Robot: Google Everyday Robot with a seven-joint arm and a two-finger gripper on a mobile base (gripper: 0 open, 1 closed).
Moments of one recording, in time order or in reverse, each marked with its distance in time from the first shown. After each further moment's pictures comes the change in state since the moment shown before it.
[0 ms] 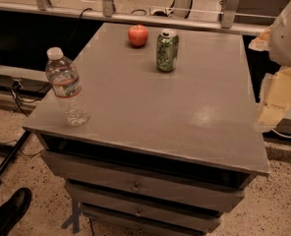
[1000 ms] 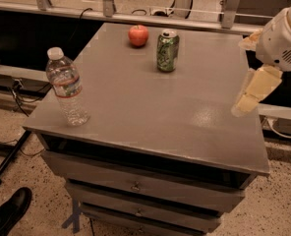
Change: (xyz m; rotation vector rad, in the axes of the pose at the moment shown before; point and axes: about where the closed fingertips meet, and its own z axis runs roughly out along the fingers) arm -0.006 -0.048 0.044 0.033 -0.191 0.068
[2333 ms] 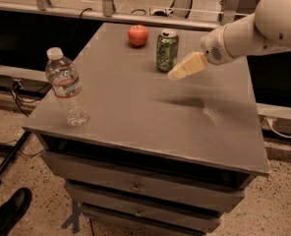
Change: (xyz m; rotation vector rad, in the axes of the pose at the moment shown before) arm -0.081 -0.113 0.126 0.108 -0.398 0.338
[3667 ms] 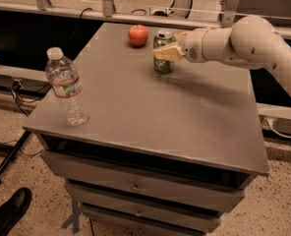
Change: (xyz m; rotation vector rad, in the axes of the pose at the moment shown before) arm -0.053 -0.021 0.073 -0.003 -0.333 0.003
